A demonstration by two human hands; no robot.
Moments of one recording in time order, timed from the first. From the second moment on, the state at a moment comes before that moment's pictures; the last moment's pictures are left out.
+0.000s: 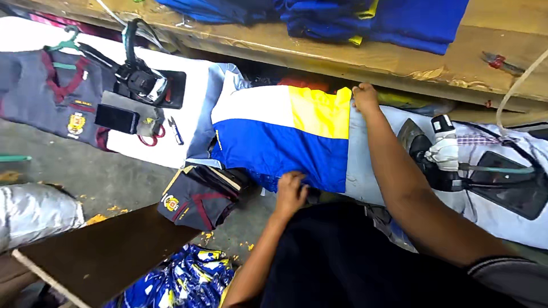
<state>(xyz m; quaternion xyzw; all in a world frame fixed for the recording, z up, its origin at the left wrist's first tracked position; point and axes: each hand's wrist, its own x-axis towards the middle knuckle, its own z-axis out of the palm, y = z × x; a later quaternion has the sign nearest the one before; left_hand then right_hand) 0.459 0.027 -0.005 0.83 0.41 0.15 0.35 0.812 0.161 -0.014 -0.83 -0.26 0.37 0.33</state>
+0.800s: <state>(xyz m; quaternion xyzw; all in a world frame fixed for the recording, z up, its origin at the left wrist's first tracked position) 0.562 -0.035 -0.041 0.88 0.34 0.05 0.32 0.808 0.156 -0.031 -0.88 -0.39 0.24 0.11</state>
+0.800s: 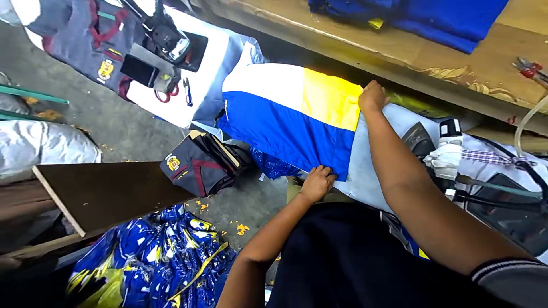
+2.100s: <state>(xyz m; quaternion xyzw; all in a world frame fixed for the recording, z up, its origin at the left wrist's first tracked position) 0.524 0.039 -0.037 0.89 0.37 0.06 0.27 0.920 -0.081 0.093 -0.90 -0.29 0.32 0.10</state>
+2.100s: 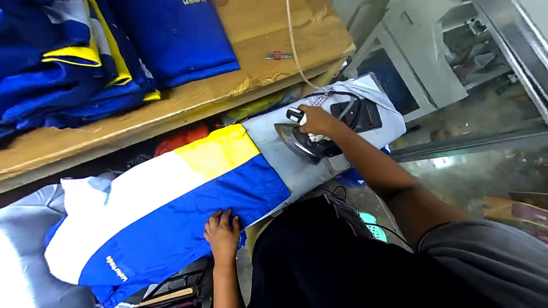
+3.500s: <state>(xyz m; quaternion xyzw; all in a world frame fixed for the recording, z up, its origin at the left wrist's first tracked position) 0.472 -0.054 0.005 0.69 0.54 -0.08 0.47 1.034 0.036 0.080 -0.92 -0.31 0.14 0.20</state>
